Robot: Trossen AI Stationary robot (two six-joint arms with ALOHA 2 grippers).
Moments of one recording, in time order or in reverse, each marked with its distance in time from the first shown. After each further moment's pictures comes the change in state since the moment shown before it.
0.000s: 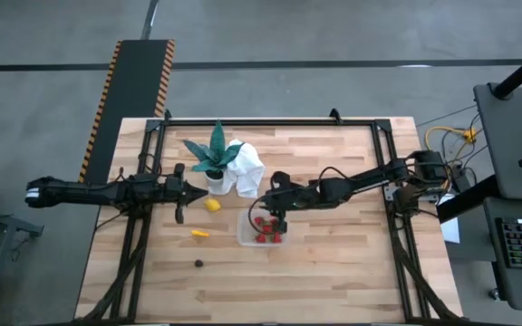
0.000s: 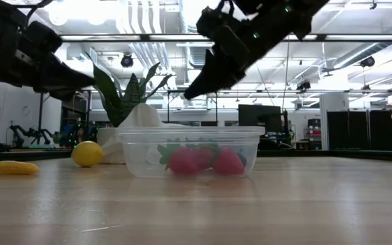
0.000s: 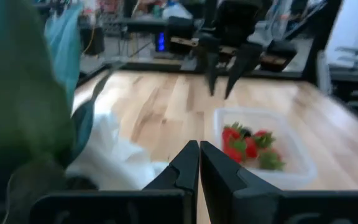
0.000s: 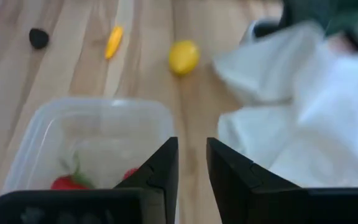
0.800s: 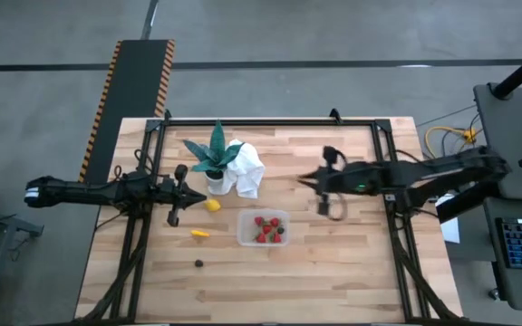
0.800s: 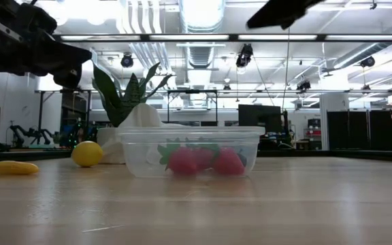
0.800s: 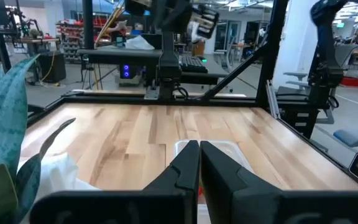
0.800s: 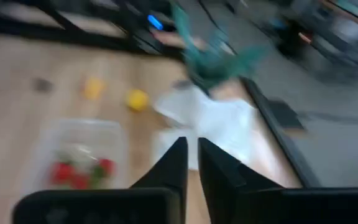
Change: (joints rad) left arm 0.000 0.011 0.026 0.112 0.156 0.000; right arm 0.035 -0.630 -0.191 -0.226 0.158 -0.106
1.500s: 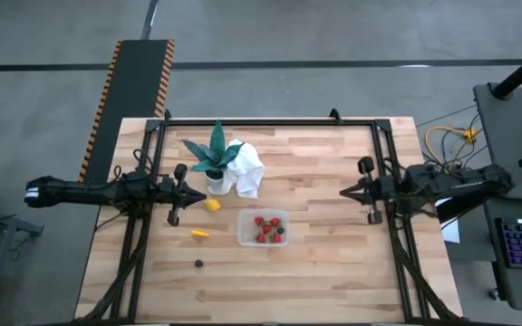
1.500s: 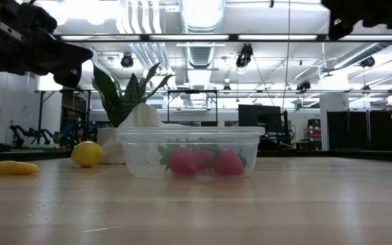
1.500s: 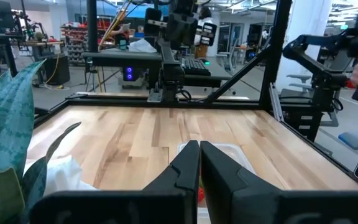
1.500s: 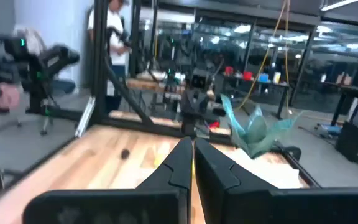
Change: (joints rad) left arm 0.000 0.001 0.001 0.010 -0.014 0.002; right arm 0.010 -0.782 -0.591 0.305 -0.300 -0.034
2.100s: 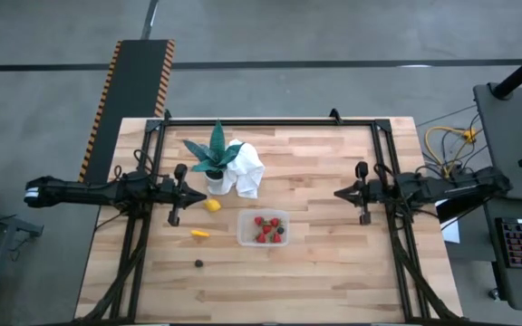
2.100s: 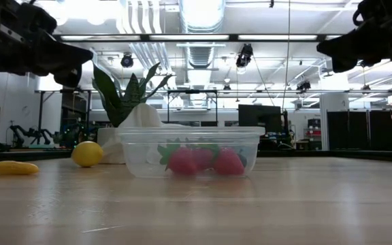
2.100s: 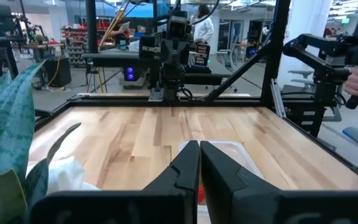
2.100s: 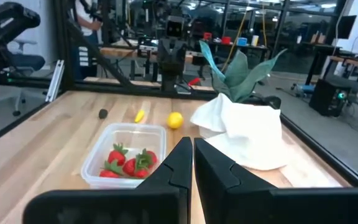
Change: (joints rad) left arm 0.000 0.004 0.000 -0.002 0.000 0.028; right arm -0.001 -0.048 -0.166 0.002 0.117 0.060
